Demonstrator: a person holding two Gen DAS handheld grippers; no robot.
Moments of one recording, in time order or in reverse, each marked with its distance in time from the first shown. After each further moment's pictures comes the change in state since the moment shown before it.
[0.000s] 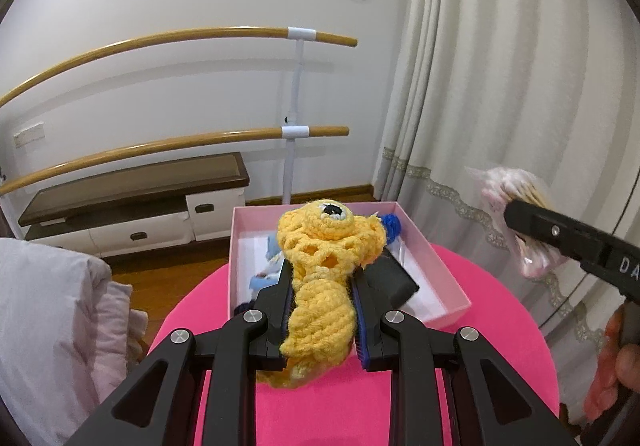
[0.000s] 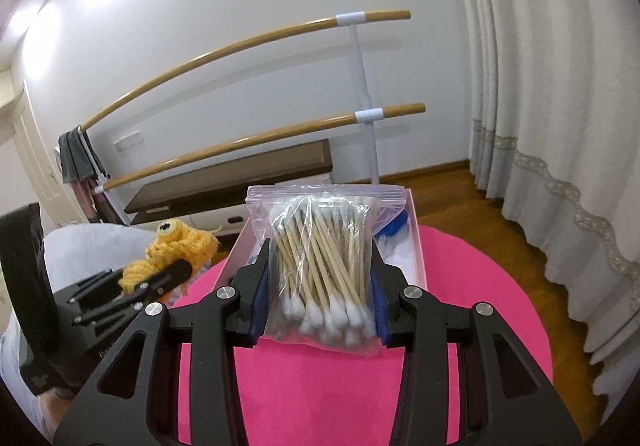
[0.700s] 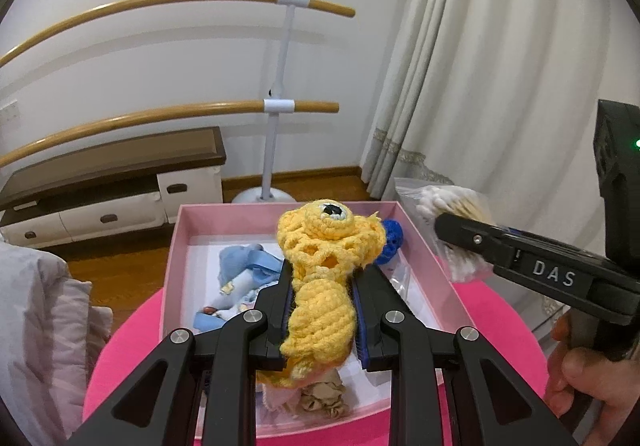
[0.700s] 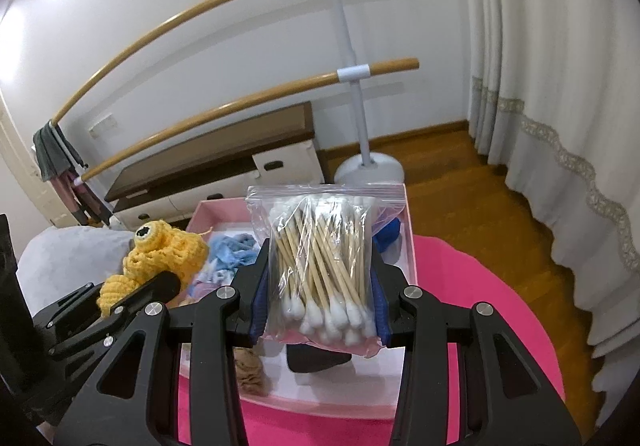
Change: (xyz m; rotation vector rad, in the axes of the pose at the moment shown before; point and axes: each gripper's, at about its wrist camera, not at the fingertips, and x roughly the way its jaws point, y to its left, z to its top) left arm 0.185 0.007 0.069 -0.042 0.106 -0.062; right arm 0.133 -0.059 0.028 0.056 0.176 -0.018
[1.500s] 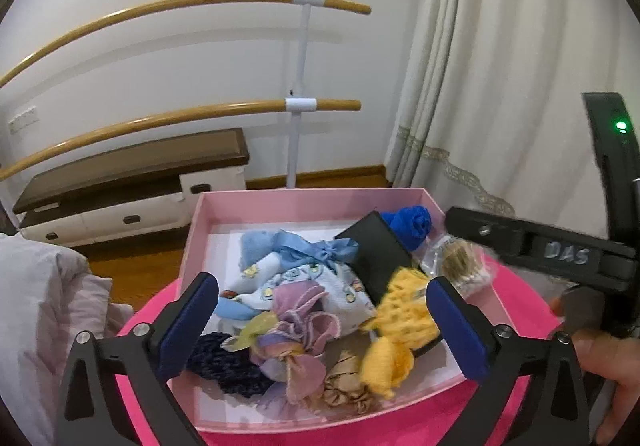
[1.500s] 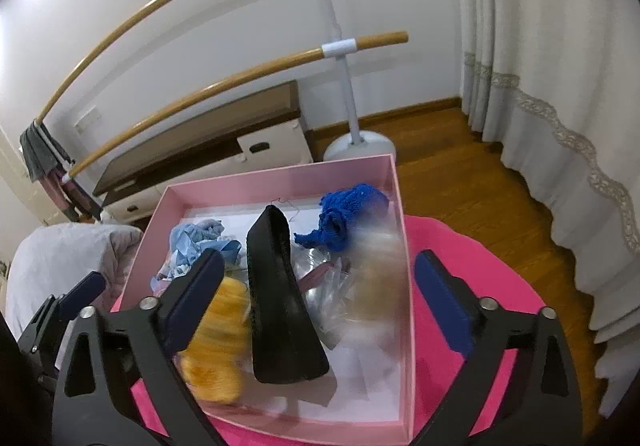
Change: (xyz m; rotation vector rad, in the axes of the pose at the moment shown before) left arm 0.058 -0.018 -0.001 0.024 -0.019 0.111; right arm 0.026 -0.021 -0.006 0.048 0.042 -0.026
